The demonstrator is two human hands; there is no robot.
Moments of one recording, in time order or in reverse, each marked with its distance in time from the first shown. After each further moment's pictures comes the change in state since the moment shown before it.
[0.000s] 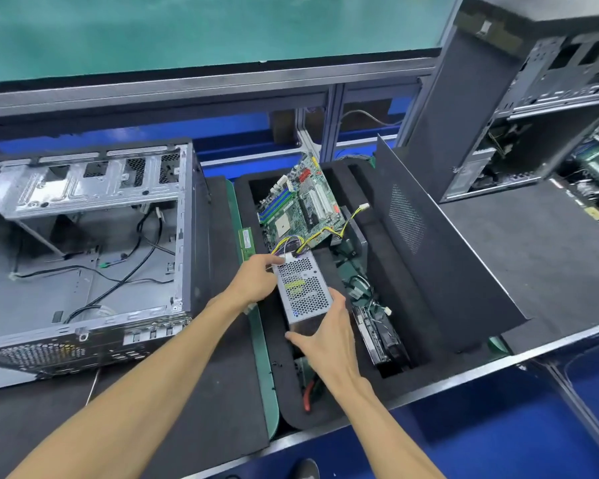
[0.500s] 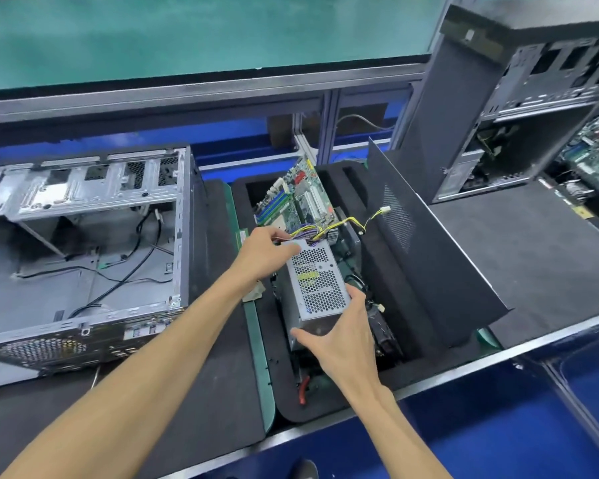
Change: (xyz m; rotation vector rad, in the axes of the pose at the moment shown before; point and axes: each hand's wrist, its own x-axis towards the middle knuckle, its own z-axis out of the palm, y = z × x) left_hand -0.008 0.049 -0.016 -0.238 0.116 0.023; right_hand -0.023 -0.007 -0.042 0.112 0.099 -0.089
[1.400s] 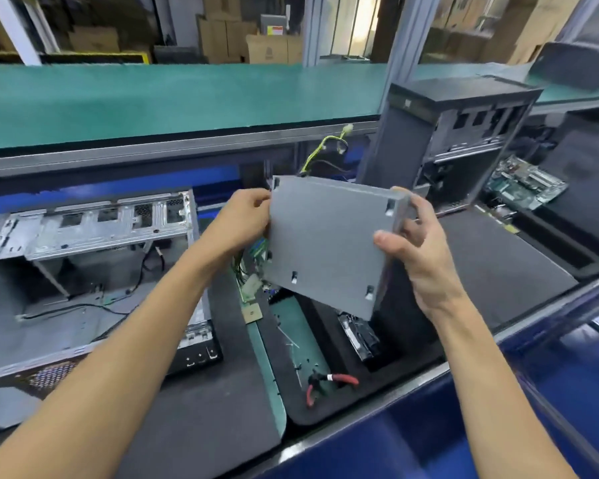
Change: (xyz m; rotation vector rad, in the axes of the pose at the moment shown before) left_hand -0.073 0.093 -0.097 0.041 0.051 0.376; right_hand 0.008 -0.135 -0.152 0.646 0.036 -0.278
